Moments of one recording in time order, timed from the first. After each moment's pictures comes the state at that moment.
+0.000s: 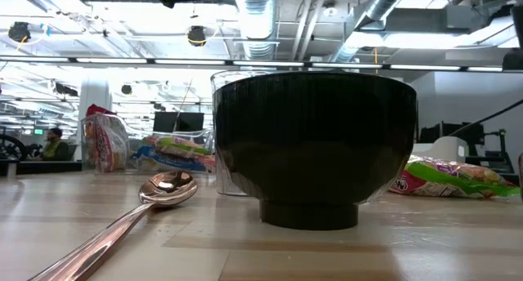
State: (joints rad) left arm -0.36 1.13 0.76 0.04 -0.44 0.07; right arm 0.81 1.77 1.14 -1.07 0.14 0.82
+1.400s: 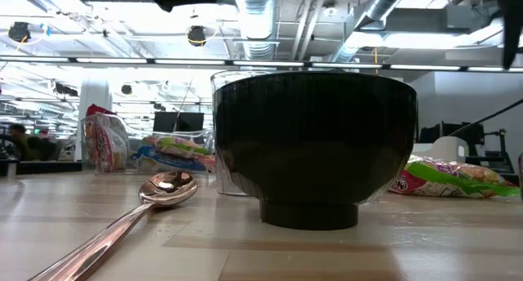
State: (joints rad) left arm -0.36 1.13 0.76 0.02 -0.44 0.02; right arm 0.86 1.78 1.34 -1.03 0.34 -0.02
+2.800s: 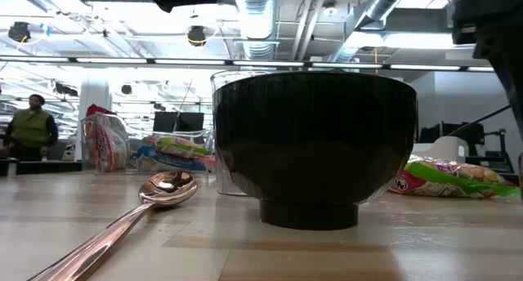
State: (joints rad) left arm -0.36 1.13 0.76 0.02 -0.44 0.01; right arm 0.78 1.89 1.32 -0.99 0.16 -0.22
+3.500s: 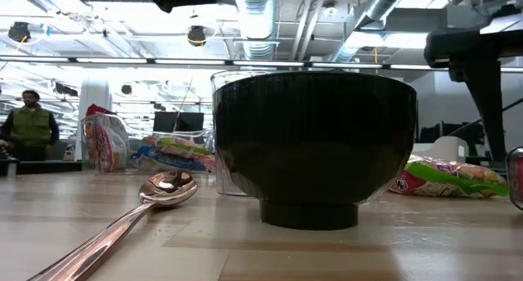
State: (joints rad) left arm -0.36 1.13 0.76 0.02 -0.44 0.01; right arm 0.72 1.89 1.28 -1.00 0.15 -0.22
